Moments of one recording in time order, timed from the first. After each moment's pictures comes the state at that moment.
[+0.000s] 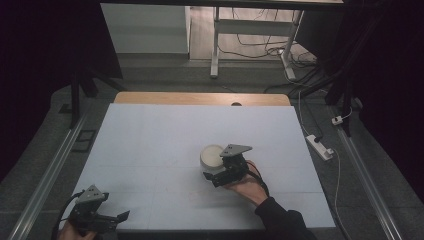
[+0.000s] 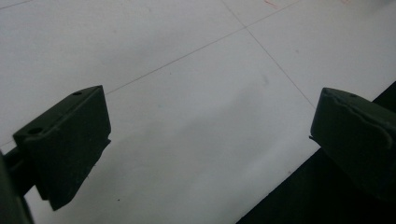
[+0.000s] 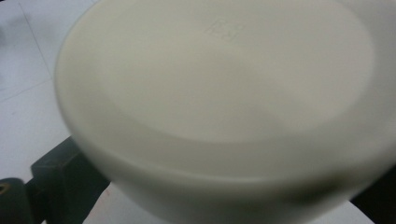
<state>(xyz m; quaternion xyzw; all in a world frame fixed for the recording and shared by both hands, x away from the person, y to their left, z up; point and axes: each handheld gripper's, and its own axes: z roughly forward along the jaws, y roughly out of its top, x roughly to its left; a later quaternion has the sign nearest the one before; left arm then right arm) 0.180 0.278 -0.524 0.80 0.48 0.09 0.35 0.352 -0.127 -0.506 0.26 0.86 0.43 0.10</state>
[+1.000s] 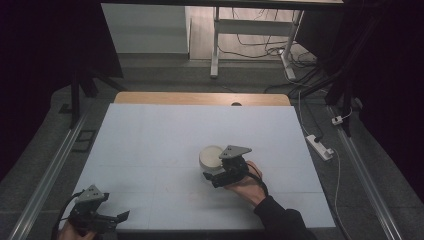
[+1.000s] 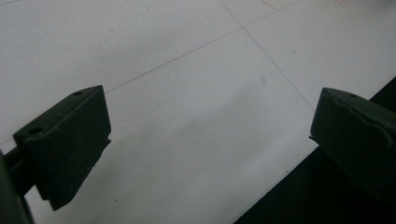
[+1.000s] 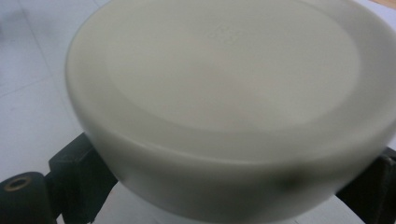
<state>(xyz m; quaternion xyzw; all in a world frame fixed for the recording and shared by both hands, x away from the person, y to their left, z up) 0.181 0.279 -0.525 0.80 0.48 0.09 0.36 0.343 -0.125 -0.500 0.25 0.86 0.43 0.12</state>
